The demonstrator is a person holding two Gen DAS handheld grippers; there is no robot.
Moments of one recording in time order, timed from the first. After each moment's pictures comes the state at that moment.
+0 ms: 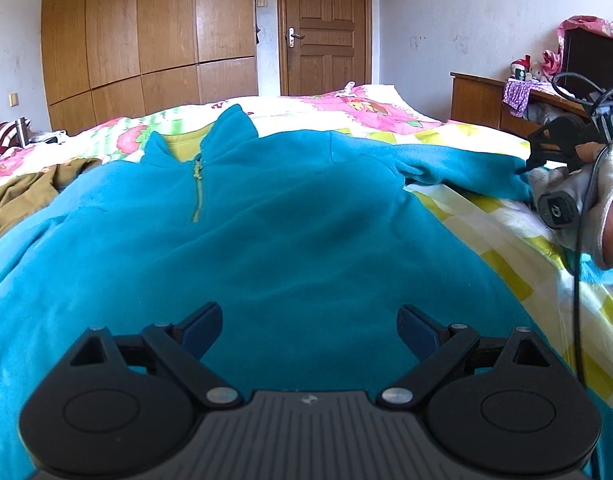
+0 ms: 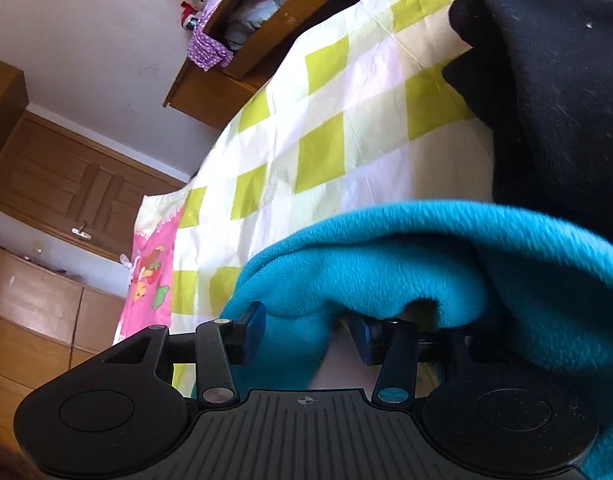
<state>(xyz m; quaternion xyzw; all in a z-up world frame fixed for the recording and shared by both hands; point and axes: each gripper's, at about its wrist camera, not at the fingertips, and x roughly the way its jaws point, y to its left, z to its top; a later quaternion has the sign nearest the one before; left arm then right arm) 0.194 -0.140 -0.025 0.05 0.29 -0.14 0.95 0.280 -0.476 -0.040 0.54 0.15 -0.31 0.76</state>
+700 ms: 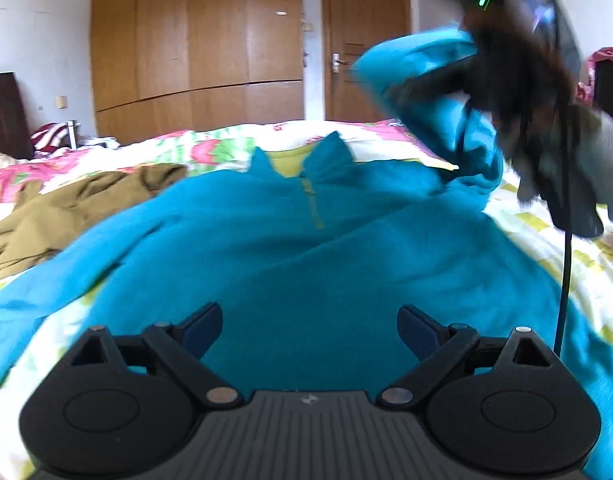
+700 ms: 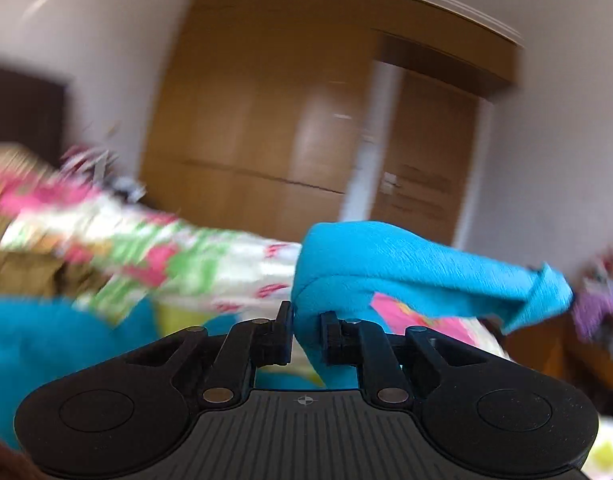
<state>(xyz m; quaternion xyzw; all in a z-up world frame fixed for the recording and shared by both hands) 0.147 -0.032 -0.010 0.03 0.25 -0.08 0.96 0.305 -0.184 0.072 -0.20 0.10 0.05 0.97</state>
